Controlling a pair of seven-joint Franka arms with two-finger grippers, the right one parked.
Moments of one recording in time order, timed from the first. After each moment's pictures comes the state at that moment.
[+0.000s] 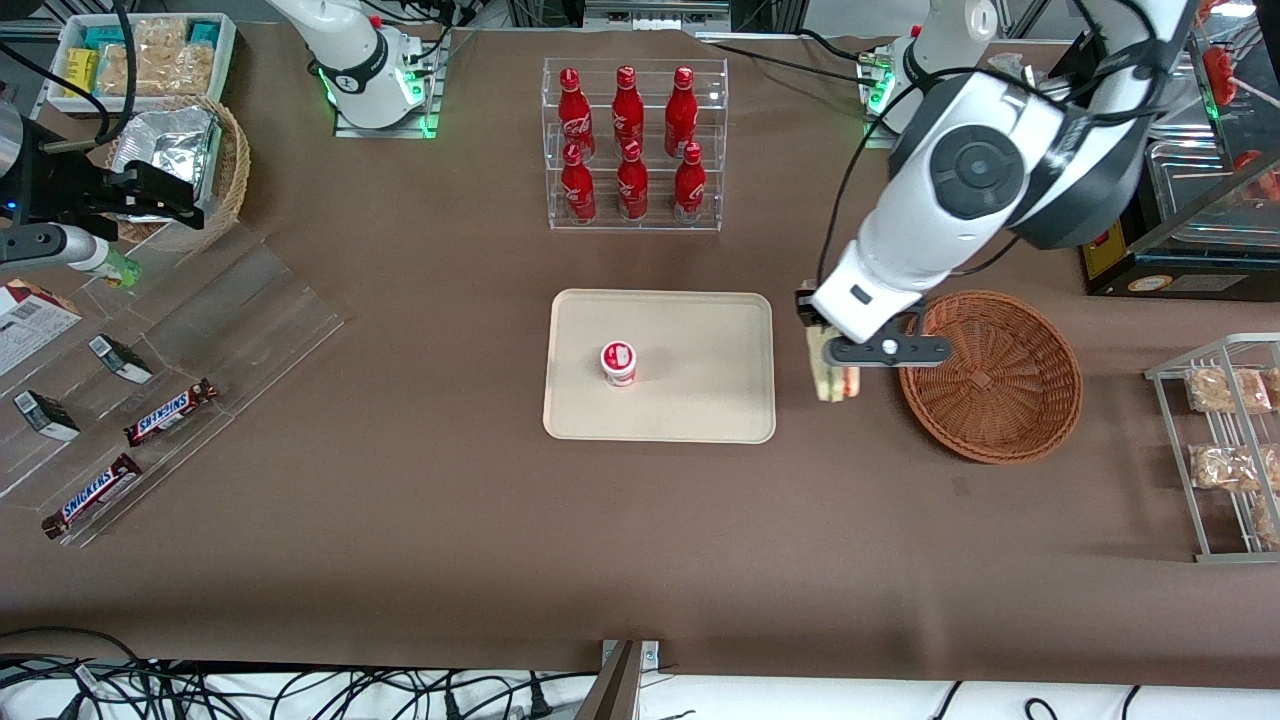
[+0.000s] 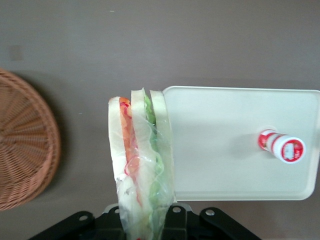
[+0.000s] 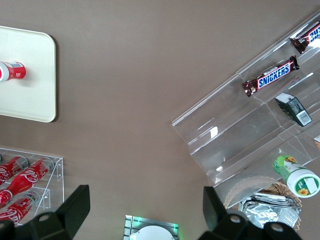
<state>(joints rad) 0.04 0.37 -0.59 -1.60 0.13 1.89 -0.57</state>
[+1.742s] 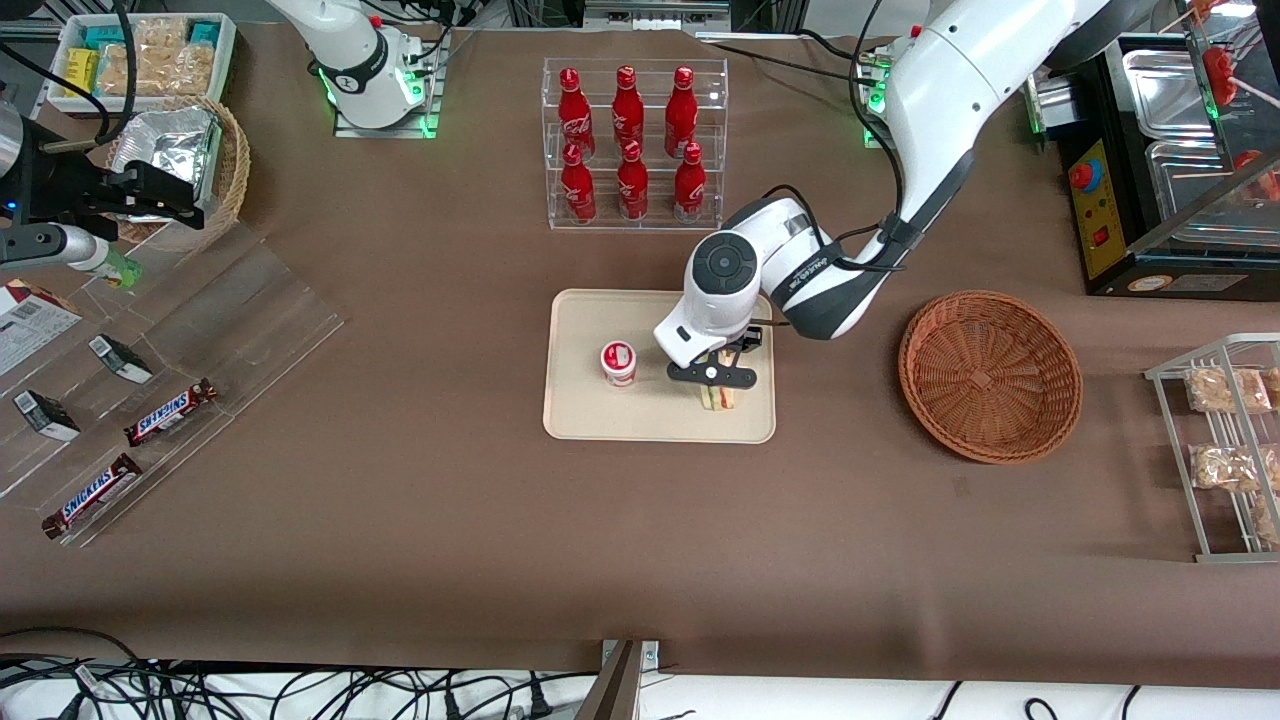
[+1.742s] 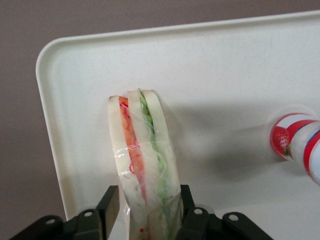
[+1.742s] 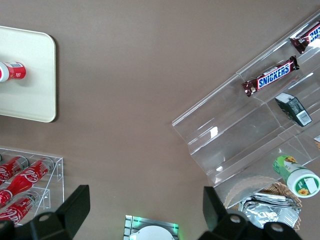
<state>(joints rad) -0.17 0.75 -0.59 -1.59 0.44 2.13 -0.83</state>
